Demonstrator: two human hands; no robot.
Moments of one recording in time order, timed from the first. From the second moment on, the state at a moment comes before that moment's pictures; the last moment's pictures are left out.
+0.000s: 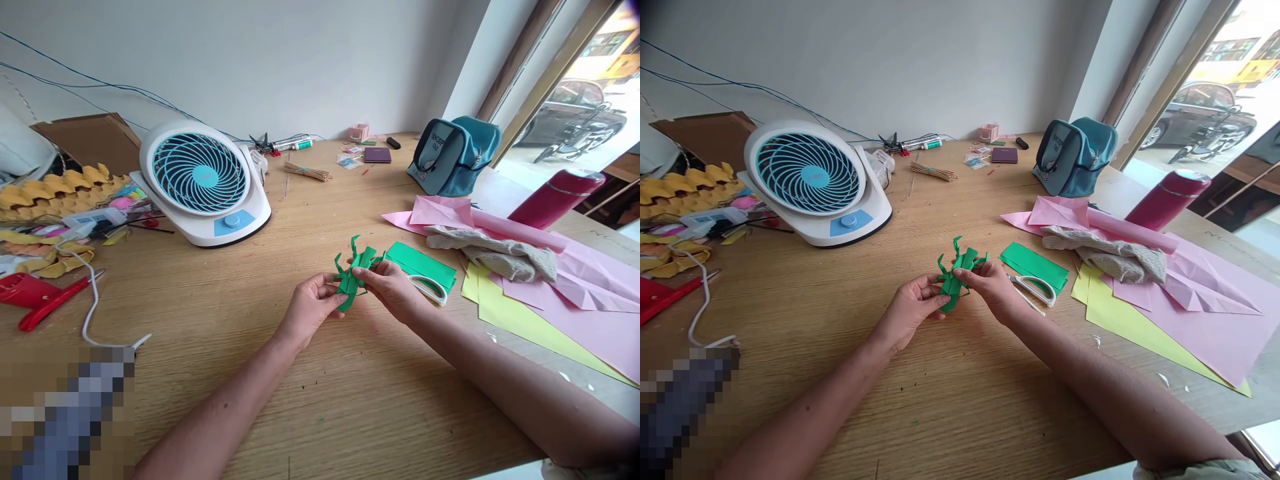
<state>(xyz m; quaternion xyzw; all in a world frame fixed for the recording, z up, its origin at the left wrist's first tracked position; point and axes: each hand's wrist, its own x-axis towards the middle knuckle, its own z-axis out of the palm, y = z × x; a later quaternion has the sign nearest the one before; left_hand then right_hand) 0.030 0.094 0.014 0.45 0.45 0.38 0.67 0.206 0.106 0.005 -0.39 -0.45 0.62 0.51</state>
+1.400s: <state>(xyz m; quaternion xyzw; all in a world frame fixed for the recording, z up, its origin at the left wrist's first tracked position) 0.031 0.092 0.012 0.45 0.47 0.38 0.66 0.208 0.102 0.000 -0.42 -0.44 0.61 0.51</state>
